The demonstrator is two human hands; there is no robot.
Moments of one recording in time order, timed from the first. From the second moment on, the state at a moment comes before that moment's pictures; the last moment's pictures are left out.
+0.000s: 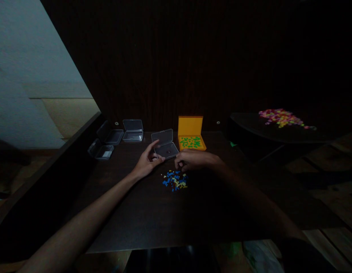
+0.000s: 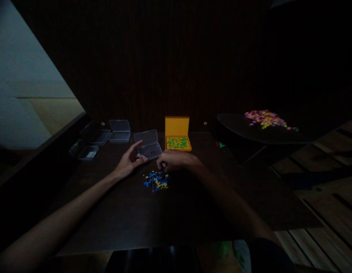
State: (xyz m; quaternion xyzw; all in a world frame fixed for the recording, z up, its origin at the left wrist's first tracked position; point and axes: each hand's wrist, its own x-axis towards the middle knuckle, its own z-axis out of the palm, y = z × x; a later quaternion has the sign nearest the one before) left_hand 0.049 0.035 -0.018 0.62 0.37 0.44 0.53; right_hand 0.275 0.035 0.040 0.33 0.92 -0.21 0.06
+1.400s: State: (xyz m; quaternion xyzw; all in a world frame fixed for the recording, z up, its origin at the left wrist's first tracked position) left_hand 0.050 0.035 -0.018 0.63 0.36 0.44 0.53; right_hand 0.273 0.031 0.049 0.39 0.89 -0.21 0.09
